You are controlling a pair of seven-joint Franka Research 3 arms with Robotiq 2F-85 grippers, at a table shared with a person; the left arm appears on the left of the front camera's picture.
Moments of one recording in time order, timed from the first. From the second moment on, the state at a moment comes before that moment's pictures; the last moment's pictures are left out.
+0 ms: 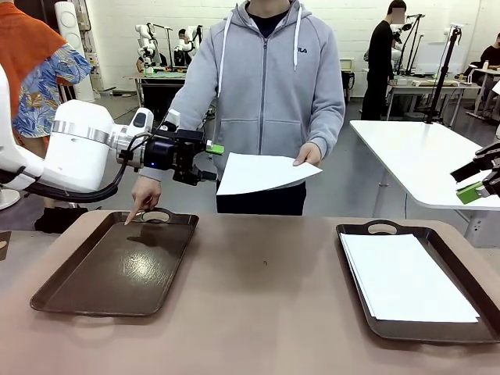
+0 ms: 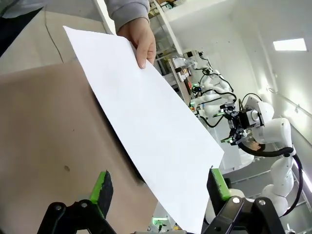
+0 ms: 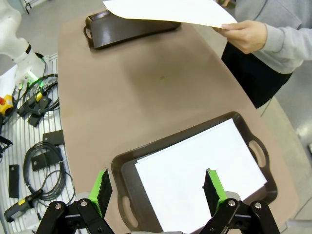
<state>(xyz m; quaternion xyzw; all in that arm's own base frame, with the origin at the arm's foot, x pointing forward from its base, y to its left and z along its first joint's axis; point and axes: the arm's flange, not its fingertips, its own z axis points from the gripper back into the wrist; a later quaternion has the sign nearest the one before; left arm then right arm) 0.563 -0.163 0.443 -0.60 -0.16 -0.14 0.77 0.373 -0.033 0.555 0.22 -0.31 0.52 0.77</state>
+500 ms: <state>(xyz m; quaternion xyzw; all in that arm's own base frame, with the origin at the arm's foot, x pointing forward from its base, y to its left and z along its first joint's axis) 0.578 -0.193 0.435 -0.64 -0.12 -0.17 0.74 0.373 -0.033 0.555 0.22 -0.31 0.52 0.77</state>
